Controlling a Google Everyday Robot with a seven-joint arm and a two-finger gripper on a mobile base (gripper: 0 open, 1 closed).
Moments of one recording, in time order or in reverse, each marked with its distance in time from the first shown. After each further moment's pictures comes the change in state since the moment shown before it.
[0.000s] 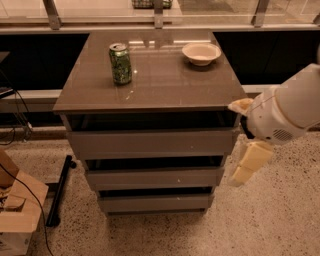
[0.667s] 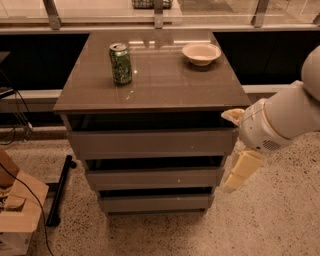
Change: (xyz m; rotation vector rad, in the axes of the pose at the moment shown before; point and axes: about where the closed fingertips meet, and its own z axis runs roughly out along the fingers) arm 0.004 0.006 0.035 -0.030 -0.033 -0.006
